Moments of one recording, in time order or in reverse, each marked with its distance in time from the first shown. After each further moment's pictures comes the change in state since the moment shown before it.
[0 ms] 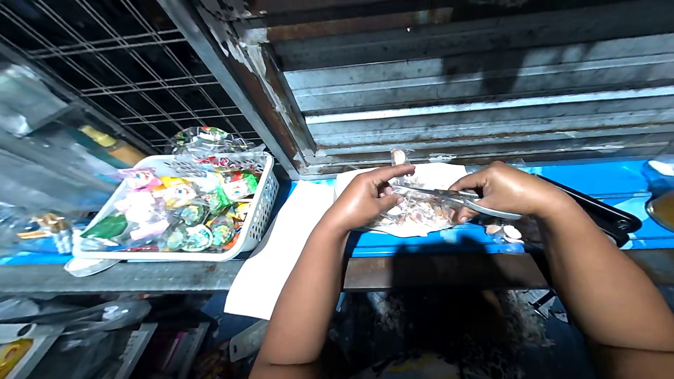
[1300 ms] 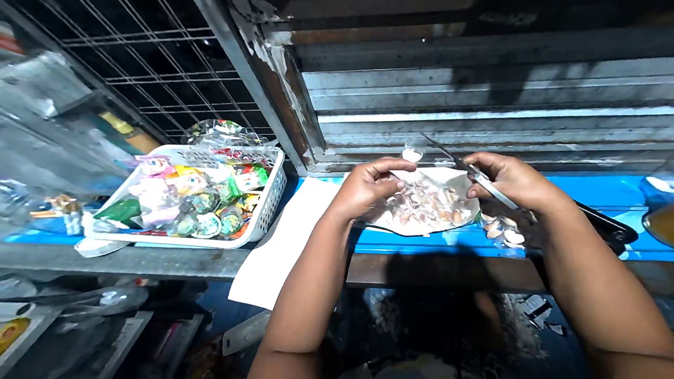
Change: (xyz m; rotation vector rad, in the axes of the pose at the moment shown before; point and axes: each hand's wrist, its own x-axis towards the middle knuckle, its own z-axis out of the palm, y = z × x) left_hand 0.001 0.001 -0.005 -0.310 0.114 0.063; right_hand 0.003 0.009 -0.005 0.218 0.225 0.002
